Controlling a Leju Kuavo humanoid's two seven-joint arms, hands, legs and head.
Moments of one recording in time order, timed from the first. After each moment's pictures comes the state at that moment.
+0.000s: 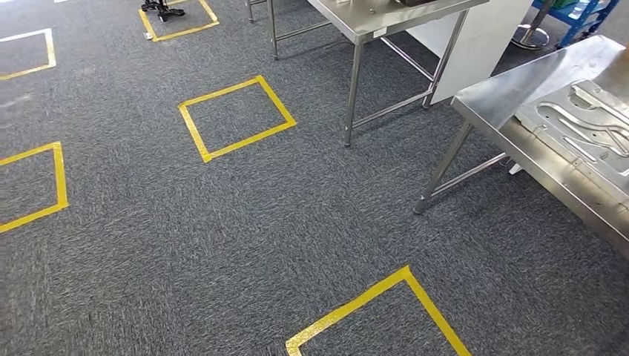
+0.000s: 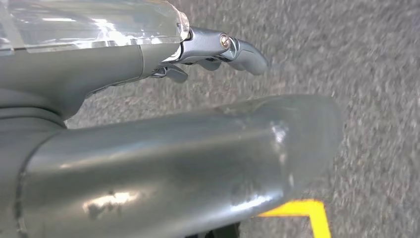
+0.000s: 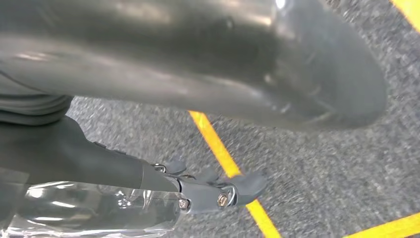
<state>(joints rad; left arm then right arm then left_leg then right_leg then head) -0.06 -0.02 1.47 -0.26 -1.20 -0.13 -0.45 -0.03 0.18 -1.07 -0.28 0.95 -0.26 -0.30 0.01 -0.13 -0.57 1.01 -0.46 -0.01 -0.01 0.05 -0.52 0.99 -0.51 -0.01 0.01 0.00</state>
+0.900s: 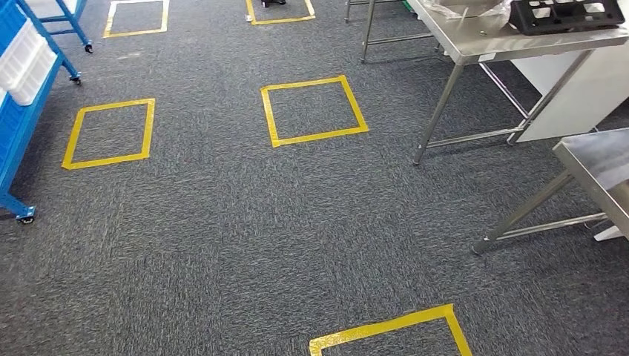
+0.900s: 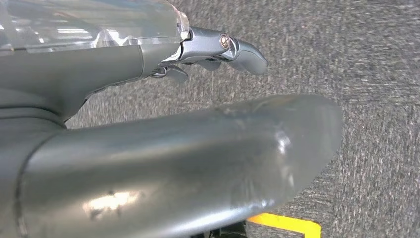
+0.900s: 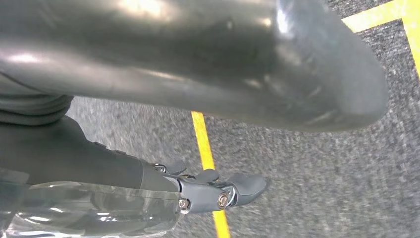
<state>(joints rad) -0.06 -0.06 1.44 -0.26 -1.23 -0.10 -0.47 -0.01 0.17 -1.09 -0.28 1.07 -0.24 -0.23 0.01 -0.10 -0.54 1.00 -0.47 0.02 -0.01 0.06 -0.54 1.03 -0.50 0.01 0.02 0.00</state>
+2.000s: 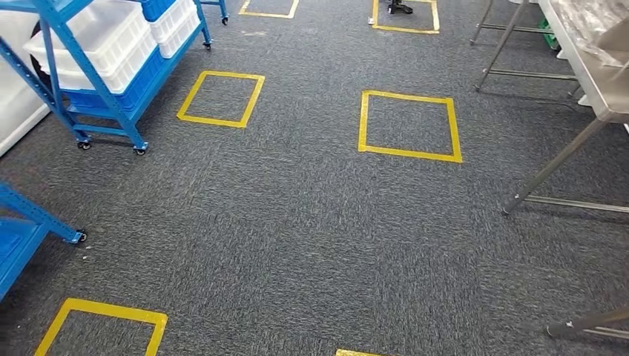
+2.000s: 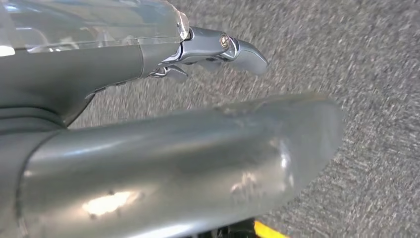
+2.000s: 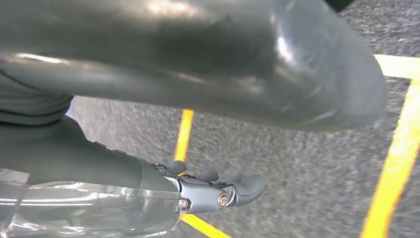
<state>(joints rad) -0.06 -0.09 1.42 -0.26 -1.26 -0.09 -0.47 0.00 0.18 -1.09 -0.28 1.16 -0.22 -0.18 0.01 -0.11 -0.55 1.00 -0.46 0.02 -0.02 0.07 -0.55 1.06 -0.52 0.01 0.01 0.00</state>
